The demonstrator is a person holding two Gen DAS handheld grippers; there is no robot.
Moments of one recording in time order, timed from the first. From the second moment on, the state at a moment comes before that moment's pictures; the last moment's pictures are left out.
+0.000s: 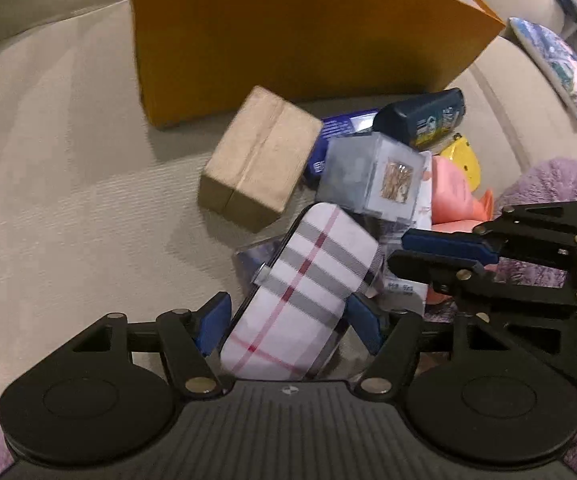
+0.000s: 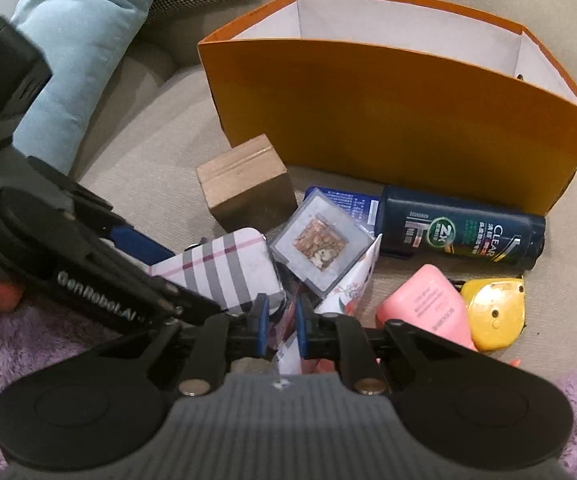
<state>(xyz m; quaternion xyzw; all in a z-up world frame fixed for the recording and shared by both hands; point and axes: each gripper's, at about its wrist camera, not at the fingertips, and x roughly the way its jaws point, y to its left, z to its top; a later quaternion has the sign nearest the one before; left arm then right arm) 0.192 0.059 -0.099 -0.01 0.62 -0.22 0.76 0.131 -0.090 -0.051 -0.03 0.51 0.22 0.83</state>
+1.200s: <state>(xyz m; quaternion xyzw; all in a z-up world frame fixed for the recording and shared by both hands) 0.137 0.059 -0.082 -0.20 0.52 -0.16 0.81 0.119 -0.096 -0.049 -0.05 0.49 0.24 0.83</state>
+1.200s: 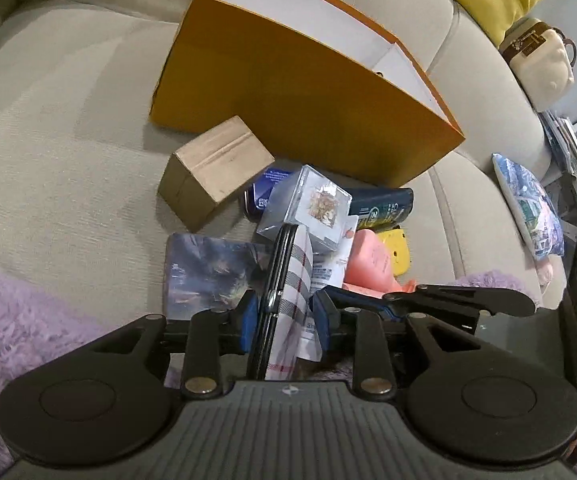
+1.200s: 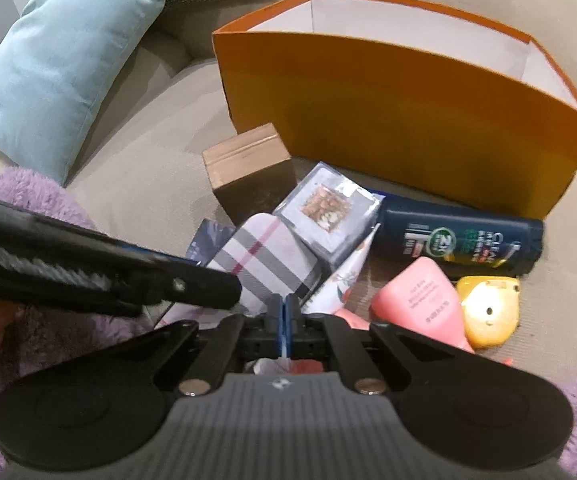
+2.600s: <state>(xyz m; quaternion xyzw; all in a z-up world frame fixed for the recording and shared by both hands) 0.121 0.123 -0.057 -0.20 0.46 -0.07 0.86 0.082 -0.004 -0.103 -0.51 0.29 0.40 0.70</state>
